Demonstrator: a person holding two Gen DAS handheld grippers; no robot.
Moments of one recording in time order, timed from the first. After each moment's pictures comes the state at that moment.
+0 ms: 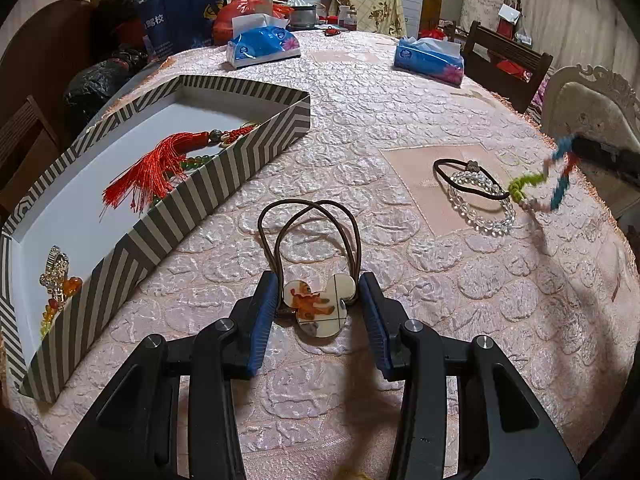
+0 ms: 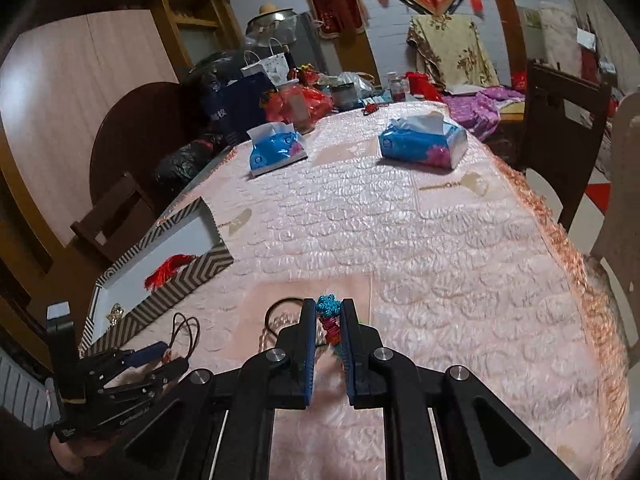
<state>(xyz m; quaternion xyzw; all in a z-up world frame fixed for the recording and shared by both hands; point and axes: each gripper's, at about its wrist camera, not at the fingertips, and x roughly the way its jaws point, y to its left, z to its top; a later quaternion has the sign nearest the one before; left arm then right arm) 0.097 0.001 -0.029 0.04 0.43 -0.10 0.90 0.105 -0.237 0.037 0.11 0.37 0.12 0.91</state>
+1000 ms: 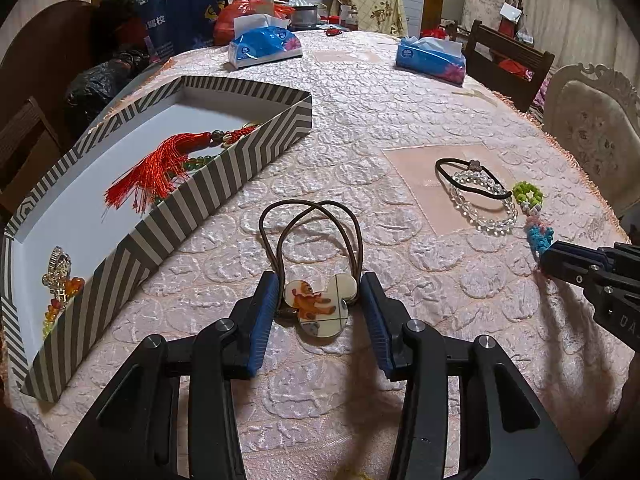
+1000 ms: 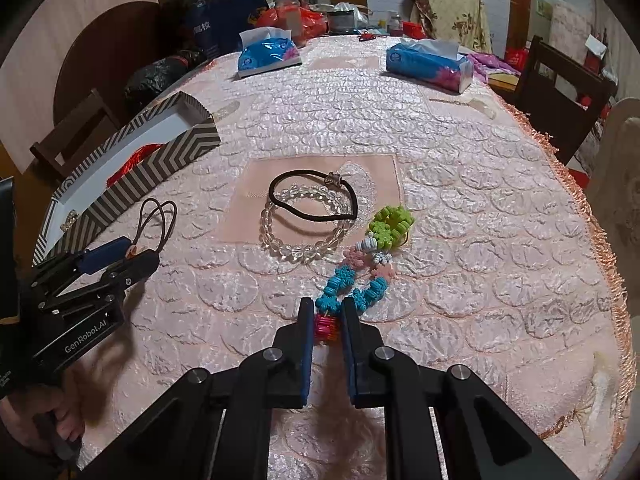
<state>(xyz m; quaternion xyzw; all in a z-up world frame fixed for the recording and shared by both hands) 0.097 0.000 -0.030 0.04 0.43 -0.10 0.90 0.081 -0.175 -0.016 0.02 0.48 0.07 0.87</state>
